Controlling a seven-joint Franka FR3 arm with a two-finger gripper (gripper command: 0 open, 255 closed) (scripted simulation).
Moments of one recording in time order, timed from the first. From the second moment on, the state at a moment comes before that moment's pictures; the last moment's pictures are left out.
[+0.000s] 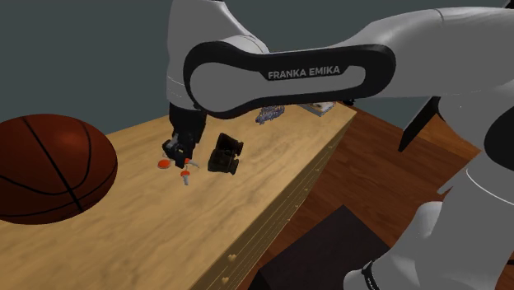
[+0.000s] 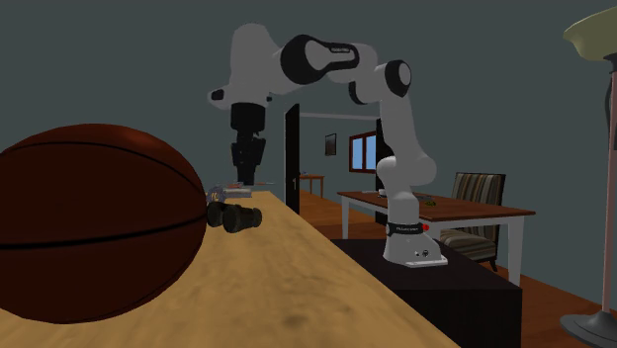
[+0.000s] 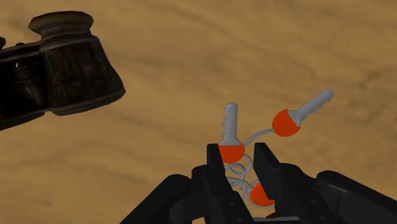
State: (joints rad) arm 0.35 0.19 0.31 -1.72 -0.02 1.97 0.05
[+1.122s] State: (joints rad) arm 0.17 -0.04 0.17 -1.96 0.07 1.97 -0.30
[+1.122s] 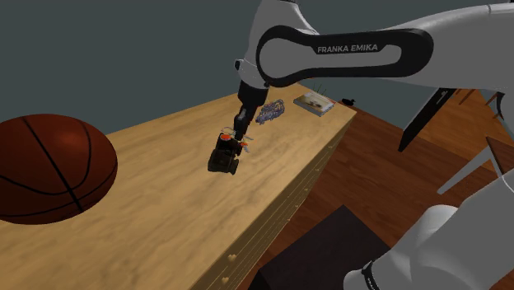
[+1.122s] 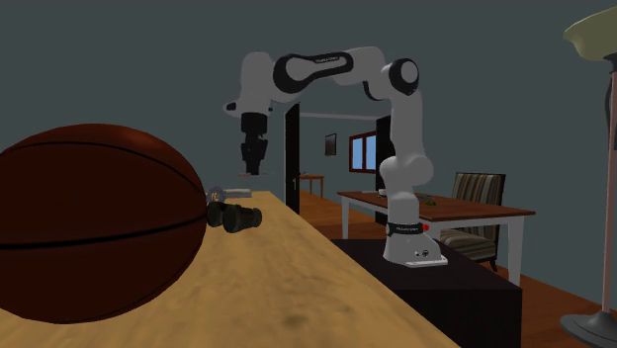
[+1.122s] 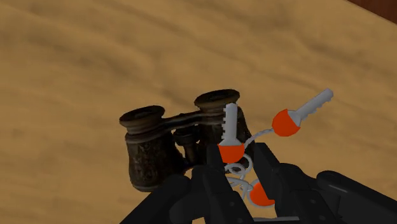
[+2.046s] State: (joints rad) arm 0.02 -0.07 -0.01 -2.00 0.08 1.95 -0.63
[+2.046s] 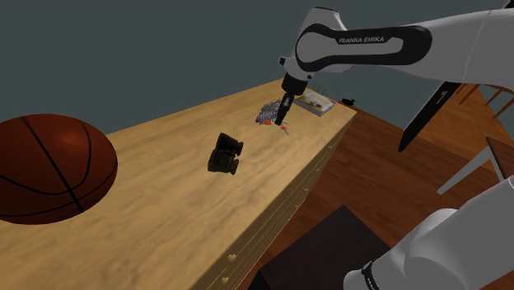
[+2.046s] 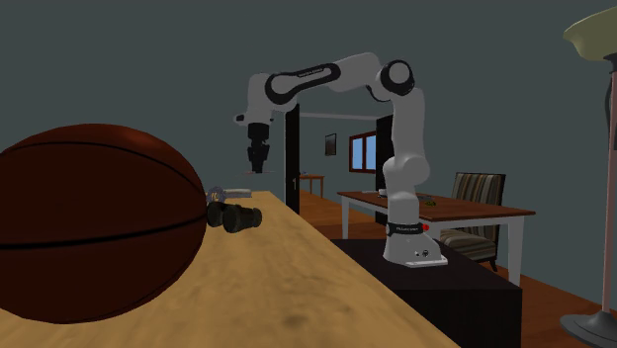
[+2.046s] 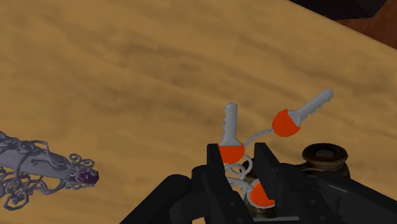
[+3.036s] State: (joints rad) arm -0.06 -0.01 -0.10 -2.02 0.09 2.03 -0.81
